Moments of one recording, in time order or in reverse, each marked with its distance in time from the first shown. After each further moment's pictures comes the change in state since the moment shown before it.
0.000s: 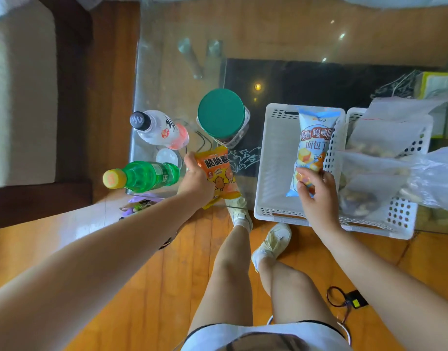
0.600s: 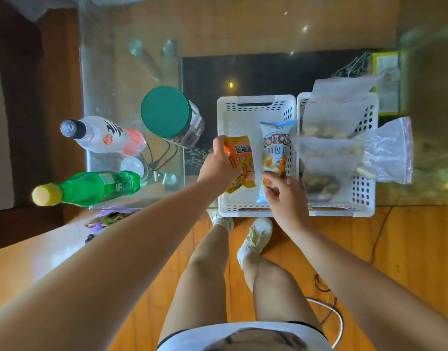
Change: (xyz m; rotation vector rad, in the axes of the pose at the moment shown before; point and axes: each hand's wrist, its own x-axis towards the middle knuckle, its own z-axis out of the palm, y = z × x) left_hand -0.014 0.088 0.076 0.052 -0.143 0.324; right_hand -0.015 0.022 -0.013 -0.229 -0.117 0.072
